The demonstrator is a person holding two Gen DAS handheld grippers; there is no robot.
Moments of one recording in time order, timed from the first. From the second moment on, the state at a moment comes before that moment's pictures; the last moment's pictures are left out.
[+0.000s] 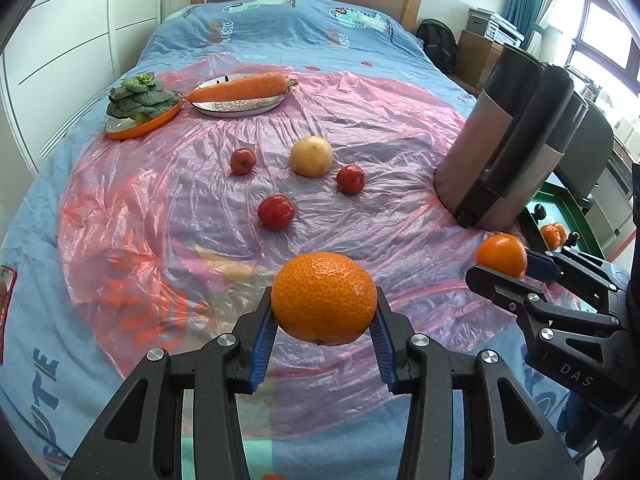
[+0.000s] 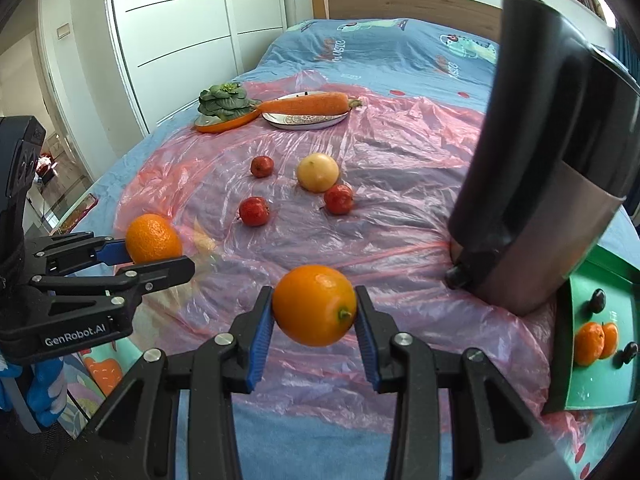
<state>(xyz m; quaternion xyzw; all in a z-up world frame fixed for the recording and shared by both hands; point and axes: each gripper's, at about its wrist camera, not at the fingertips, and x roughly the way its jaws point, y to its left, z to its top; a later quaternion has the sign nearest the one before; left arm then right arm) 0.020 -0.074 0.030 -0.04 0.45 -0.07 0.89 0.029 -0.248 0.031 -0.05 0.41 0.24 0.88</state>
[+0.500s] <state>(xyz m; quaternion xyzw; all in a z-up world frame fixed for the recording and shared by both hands) -0.009 -0.180 0.059 -0.02 0.46 -0.19 0.87 0.002 -0.368 0.042 0.00 0.40 0.15 0.90</state>
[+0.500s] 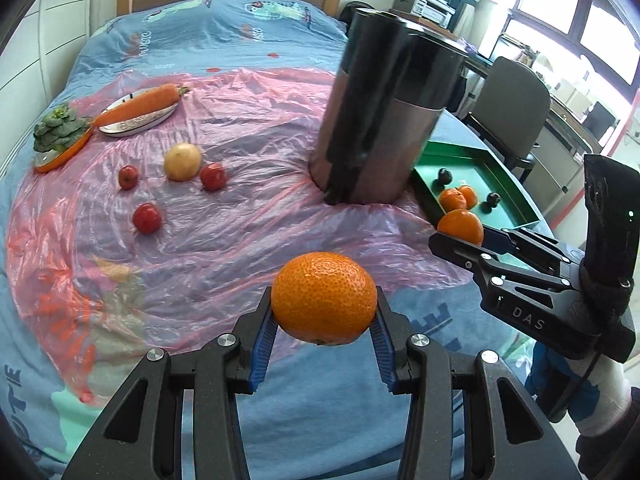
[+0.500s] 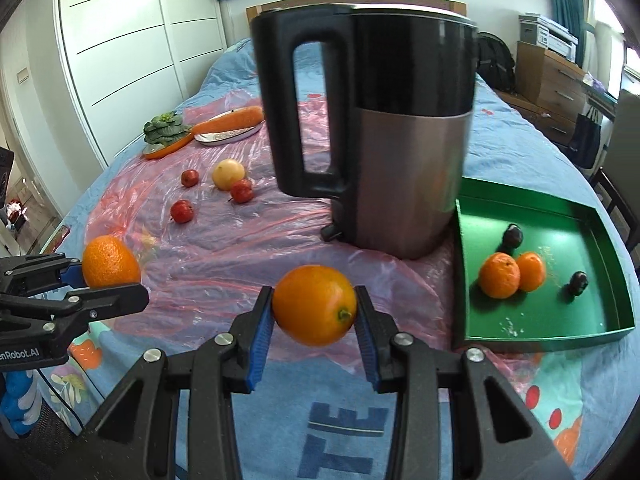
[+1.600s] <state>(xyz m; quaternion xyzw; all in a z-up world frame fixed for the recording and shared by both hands) 0.054 -0.412 0.062 0.08 0.46 -0.32 0.83 0.036 -0.596 0.017 0.09 0.37 -0.02 0.92</state>
